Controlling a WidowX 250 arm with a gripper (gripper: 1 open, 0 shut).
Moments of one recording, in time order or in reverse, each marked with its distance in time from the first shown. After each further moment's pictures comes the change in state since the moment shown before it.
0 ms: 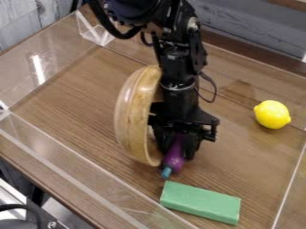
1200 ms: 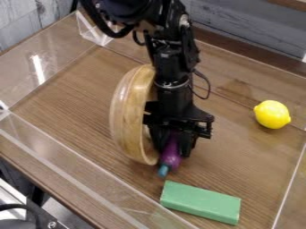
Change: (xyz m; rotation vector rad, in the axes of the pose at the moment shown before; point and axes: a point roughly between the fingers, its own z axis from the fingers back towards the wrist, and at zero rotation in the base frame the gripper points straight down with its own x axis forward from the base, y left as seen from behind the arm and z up) arm 0.000 0.005 0.000 -0.018 0.000 0.024
